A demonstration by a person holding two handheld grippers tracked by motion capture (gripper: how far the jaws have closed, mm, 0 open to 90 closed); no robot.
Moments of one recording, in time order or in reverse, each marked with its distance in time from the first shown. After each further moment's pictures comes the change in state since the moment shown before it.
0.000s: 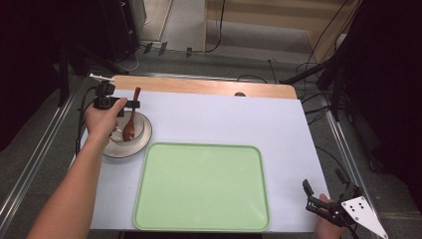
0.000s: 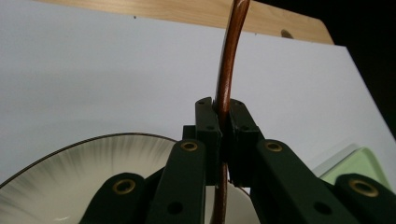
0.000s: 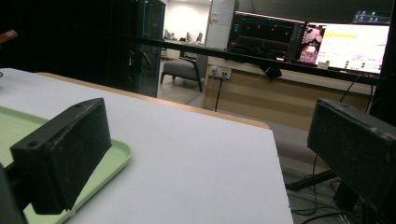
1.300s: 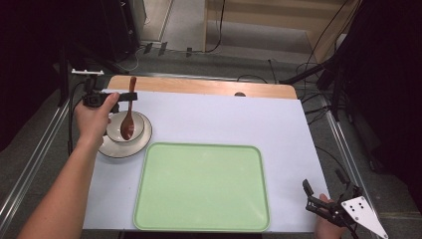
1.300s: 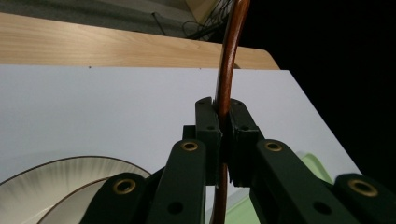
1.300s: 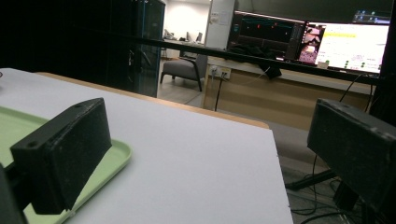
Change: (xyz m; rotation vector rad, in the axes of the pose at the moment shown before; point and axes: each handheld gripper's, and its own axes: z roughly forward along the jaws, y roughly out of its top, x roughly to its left) left arm -0.040 -0.003 -0.046 -0.148 -0.113 0.078; right arm 0.000 0.000 0.000 0.002 -0.002 0.001
